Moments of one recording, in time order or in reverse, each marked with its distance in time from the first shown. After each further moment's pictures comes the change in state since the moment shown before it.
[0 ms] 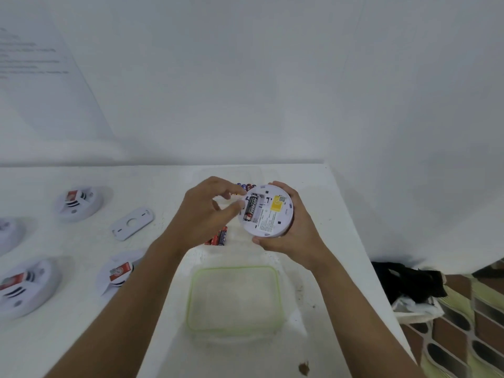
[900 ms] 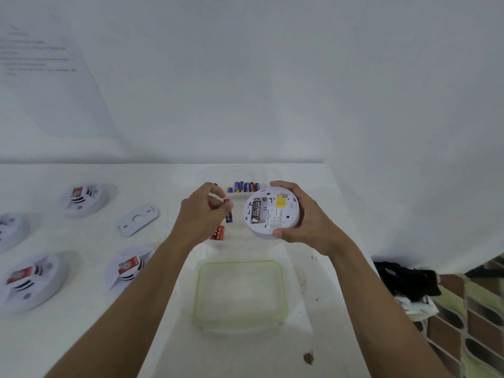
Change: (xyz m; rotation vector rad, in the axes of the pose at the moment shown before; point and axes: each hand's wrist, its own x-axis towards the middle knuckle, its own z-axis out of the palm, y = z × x) left_hand -0.007 -0.033 0.005 -0.068 0.071 -0.374; right_hand 0.002 -0.024 -0.018 -0.056 -0.157 0.071
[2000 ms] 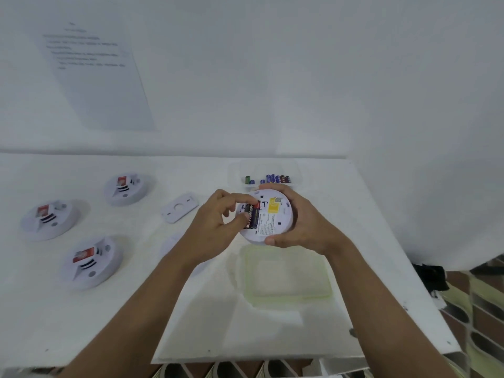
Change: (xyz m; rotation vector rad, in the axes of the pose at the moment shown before) left_hand -0.058 -0.024 -0.077 -0.060 -0.154 0.284; right_hand 0.010 -0.021 0.104 -0.062 -0.071 0.034
